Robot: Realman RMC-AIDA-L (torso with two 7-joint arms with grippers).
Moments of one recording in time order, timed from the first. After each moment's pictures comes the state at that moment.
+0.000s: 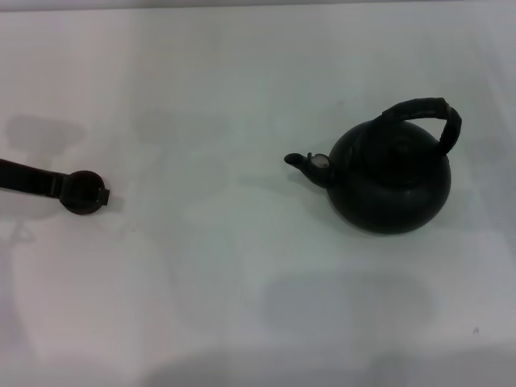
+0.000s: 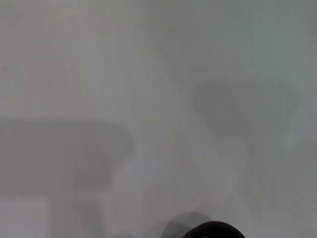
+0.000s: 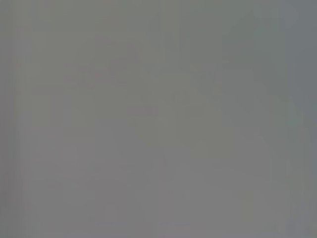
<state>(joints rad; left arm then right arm) -0.38 -2.07 1.08 1.21 -0.63 -1.44 0.59 0.34 2.02 -1.15 -0.06 -0.29 -1.21 0.30</state>
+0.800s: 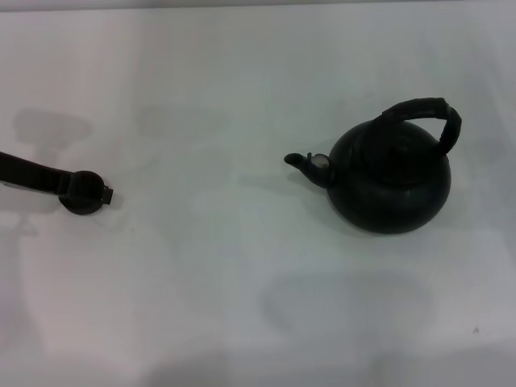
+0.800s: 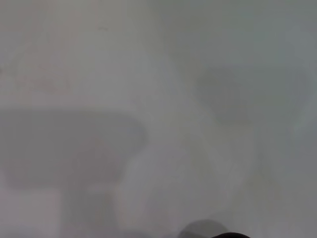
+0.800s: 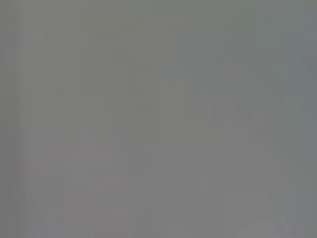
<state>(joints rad) -0.44 -2.07 1.09 1.12 -0.58 -1.39 0.60 0.35 2.02 -1.15 -0.06 -0.30 -1.22 0.30</state>
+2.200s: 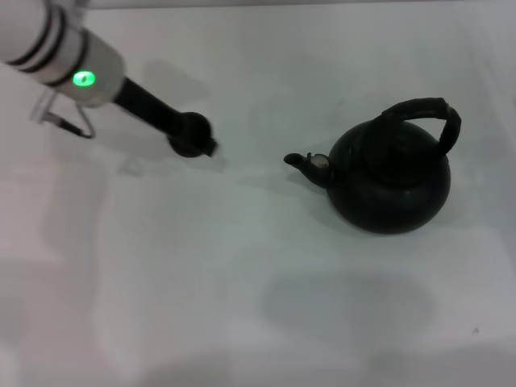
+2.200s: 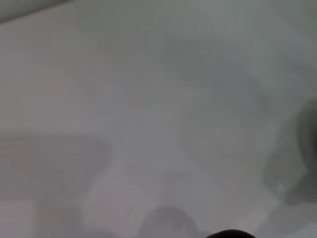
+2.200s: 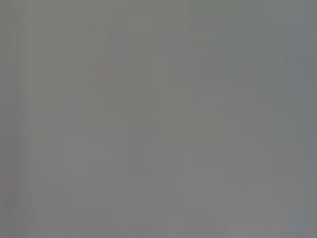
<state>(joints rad) -0.80 -2.08 1.26 0.94 -0.64 -1.36 0.59 0.35 2.02 -1.15 -0.07 -0.30 -1.22 0.30</state>
